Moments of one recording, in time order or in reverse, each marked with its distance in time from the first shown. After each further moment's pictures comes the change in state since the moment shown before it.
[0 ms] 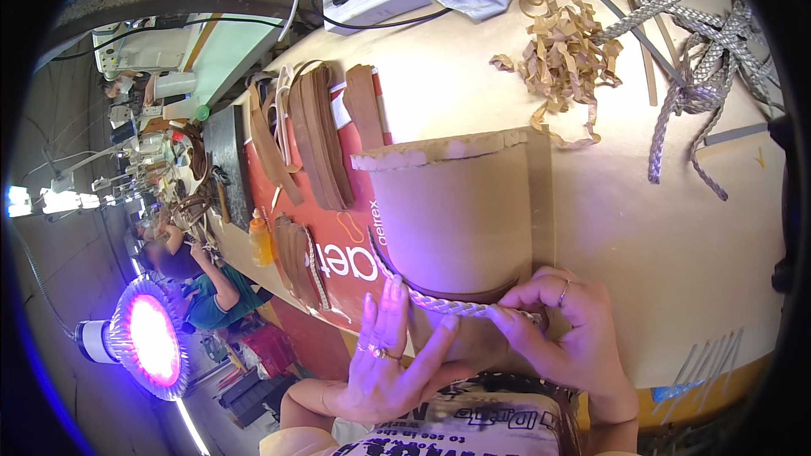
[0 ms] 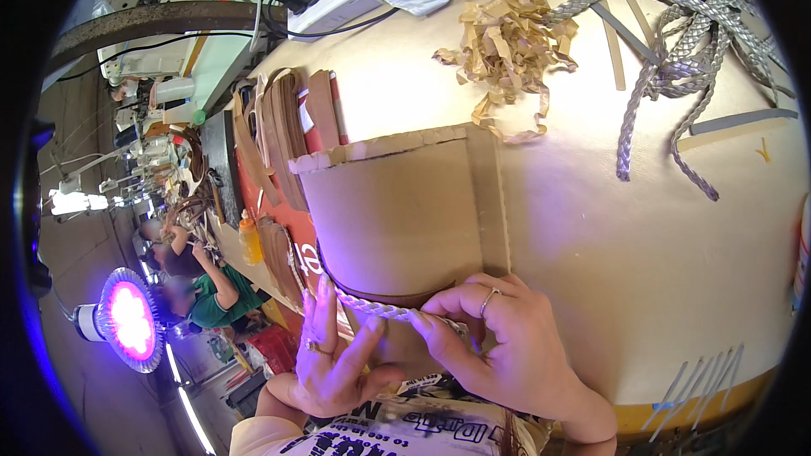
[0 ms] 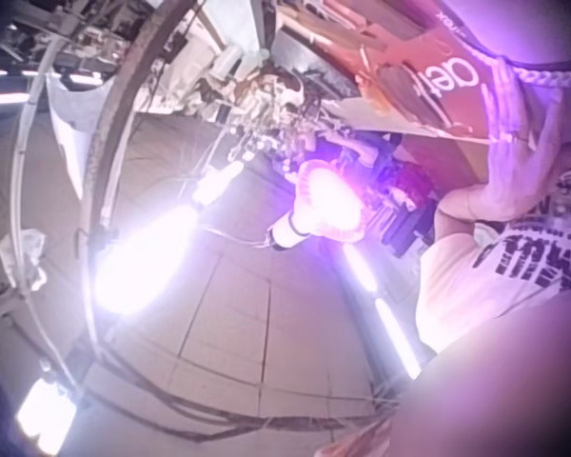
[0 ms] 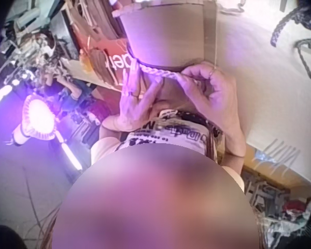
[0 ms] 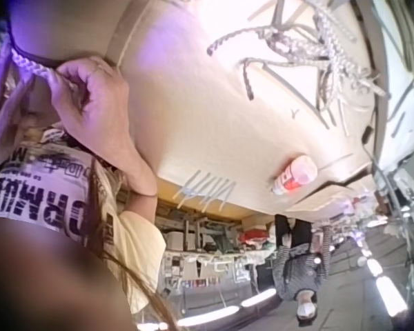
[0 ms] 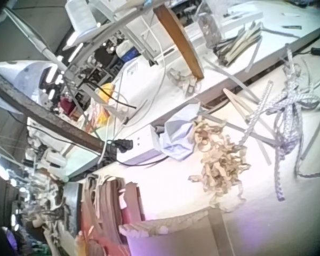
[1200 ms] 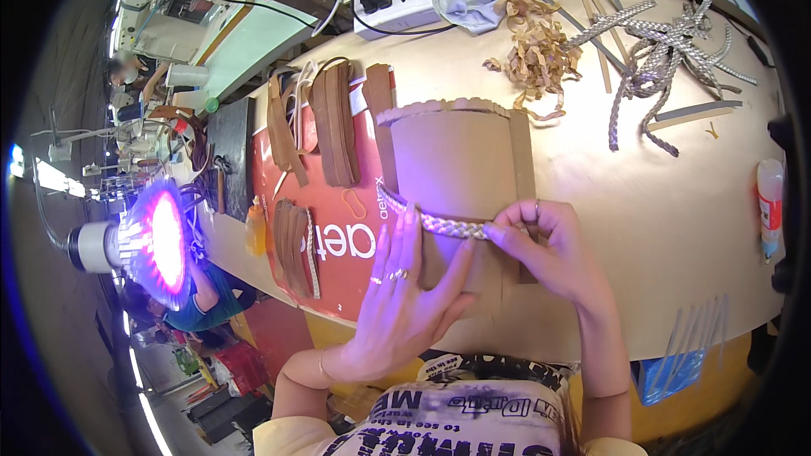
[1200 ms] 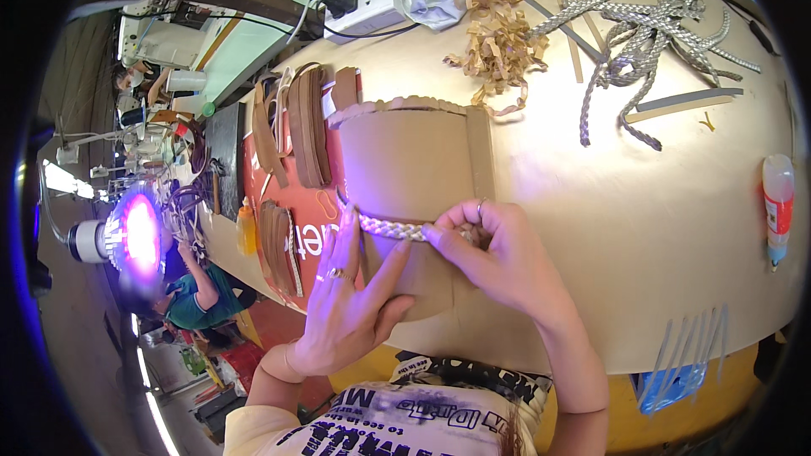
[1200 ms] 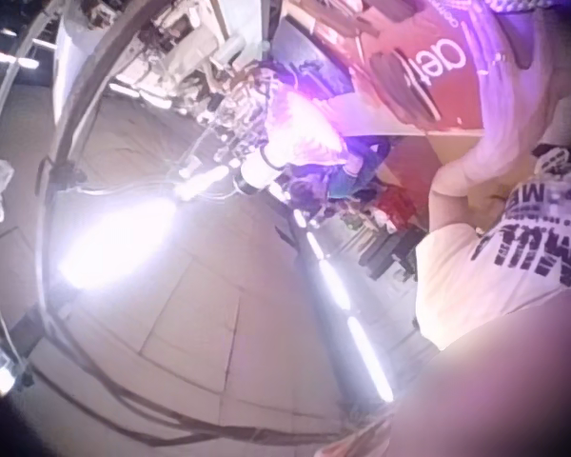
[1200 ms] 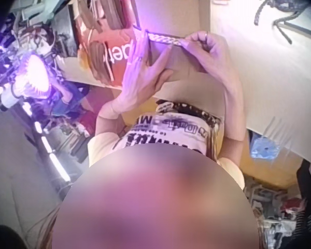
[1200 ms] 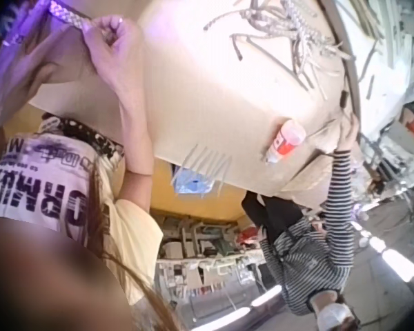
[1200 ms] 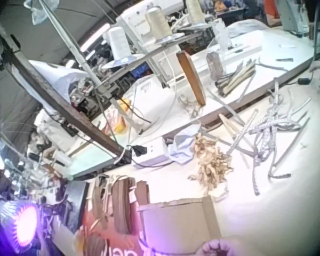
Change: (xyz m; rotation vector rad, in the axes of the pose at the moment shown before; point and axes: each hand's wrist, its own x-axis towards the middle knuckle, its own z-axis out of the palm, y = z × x) left_hand 0.005 0.003 0.005 -0.025 -0.020 0.040; right_hand 0.005 0.019 0.006 0.181 -0.069 0.154
